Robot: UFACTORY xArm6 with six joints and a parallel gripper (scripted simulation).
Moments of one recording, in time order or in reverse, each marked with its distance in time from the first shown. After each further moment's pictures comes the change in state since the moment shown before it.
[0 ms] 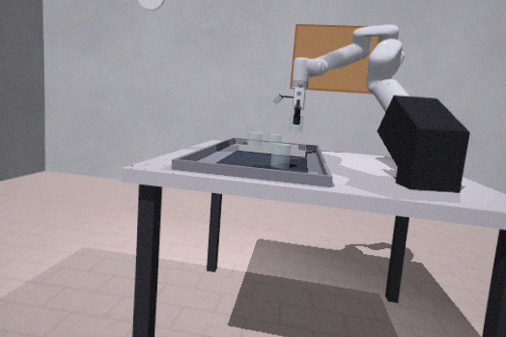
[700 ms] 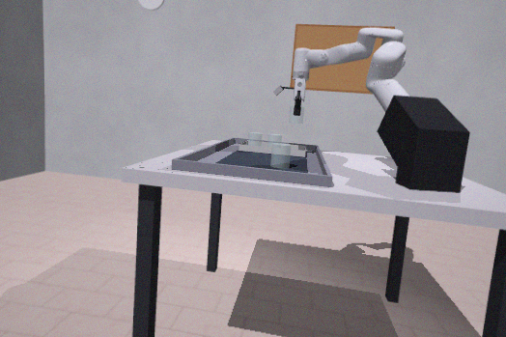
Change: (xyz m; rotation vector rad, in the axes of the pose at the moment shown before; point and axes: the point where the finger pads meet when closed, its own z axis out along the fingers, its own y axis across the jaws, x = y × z) arm 0.001 0.001 -0.041 -0.001 0.003 0.002
